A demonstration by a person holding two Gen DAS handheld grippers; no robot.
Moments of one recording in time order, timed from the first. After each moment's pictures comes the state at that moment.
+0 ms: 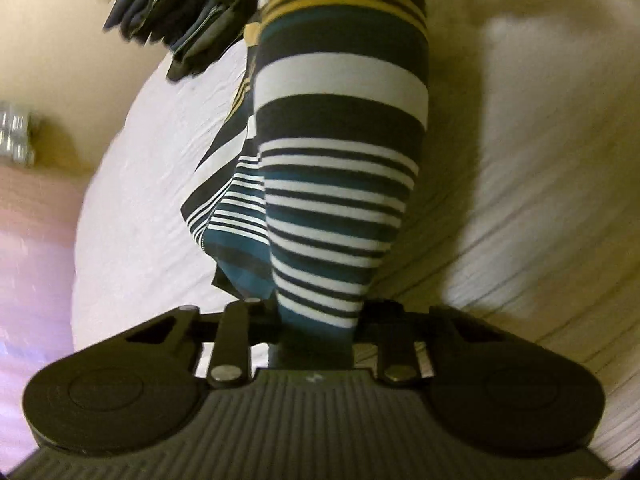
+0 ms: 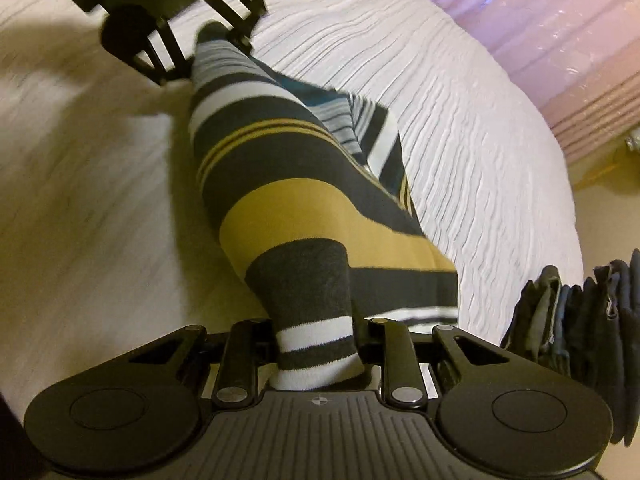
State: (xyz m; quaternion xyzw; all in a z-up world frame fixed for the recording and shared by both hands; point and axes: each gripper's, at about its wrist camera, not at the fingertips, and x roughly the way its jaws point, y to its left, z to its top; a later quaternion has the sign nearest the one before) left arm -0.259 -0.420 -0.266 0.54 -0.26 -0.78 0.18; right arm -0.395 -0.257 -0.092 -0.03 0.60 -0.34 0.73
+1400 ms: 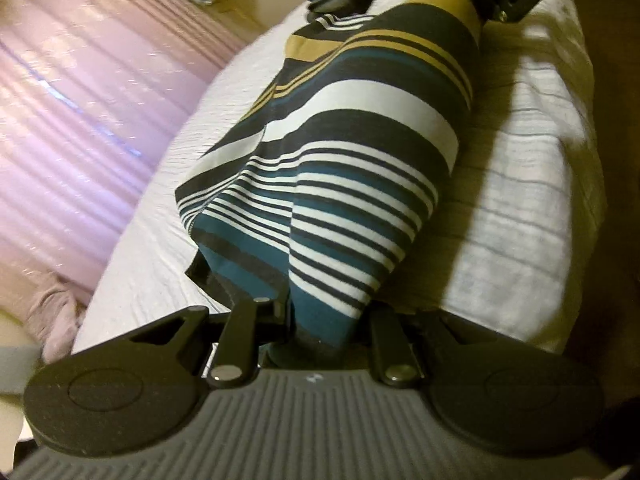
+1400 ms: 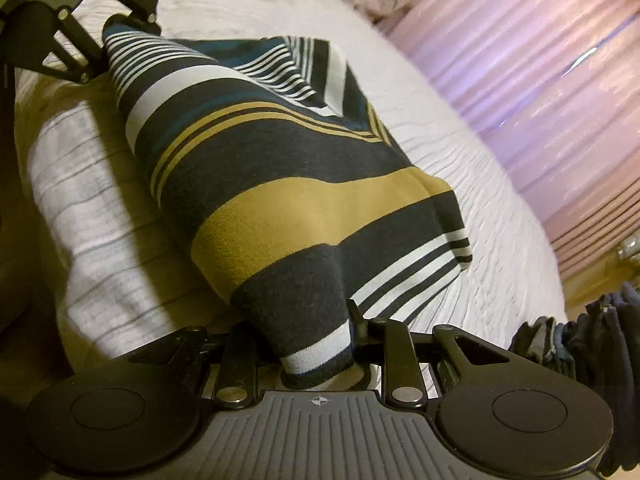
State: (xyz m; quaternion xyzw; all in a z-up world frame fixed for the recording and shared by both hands) left arm -0.398 -0.168 -0.288 0.49 -0.12 -0.68 0.53; right arm -0.567 -0.177 -0.175 -0.19 0.47 -0.27 0.82
